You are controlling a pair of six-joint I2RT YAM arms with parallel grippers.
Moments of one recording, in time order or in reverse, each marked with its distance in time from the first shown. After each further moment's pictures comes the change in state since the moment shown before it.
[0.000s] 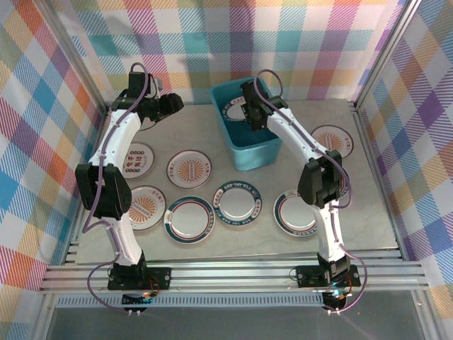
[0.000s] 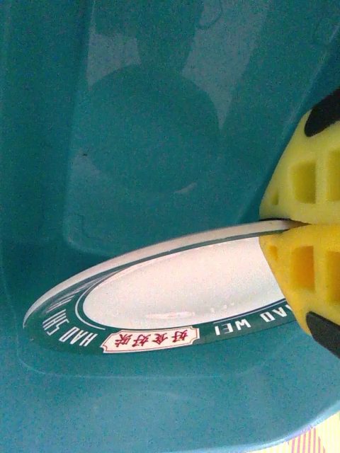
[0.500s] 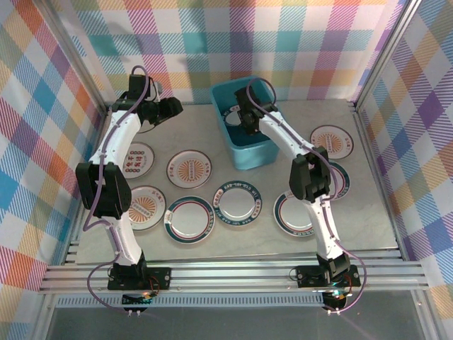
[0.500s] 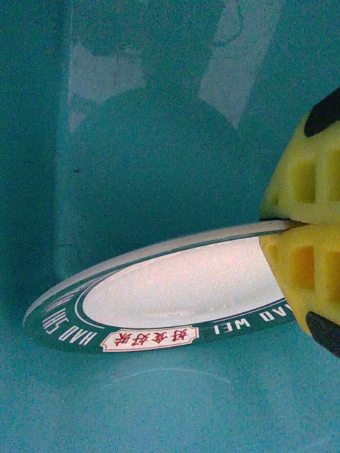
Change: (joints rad) left arm 0.016 0.010 -0.027 -0.006 0.000 0.023; right arm 0.001 0.146 0.047 0.051 0.010 0.046
